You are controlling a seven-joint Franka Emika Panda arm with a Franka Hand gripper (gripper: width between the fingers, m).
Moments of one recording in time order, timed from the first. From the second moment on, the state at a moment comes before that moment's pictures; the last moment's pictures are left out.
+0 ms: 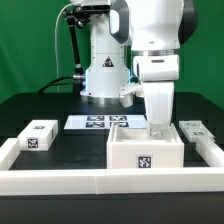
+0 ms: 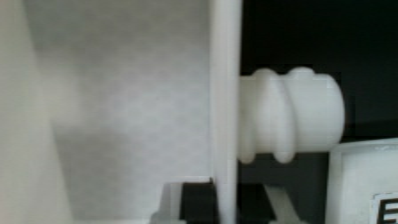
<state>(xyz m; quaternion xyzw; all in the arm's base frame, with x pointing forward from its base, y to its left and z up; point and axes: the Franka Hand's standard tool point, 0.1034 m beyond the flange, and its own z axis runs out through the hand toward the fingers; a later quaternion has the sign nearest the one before) 0.500 0.064 0.027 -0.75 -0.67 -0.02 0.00</state>
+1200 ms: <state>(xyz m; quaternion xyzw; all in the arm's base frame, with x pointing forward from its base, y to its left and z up) 0.515 0.113 0.027 -0.74 -0.67 -0.01 0.02</state>
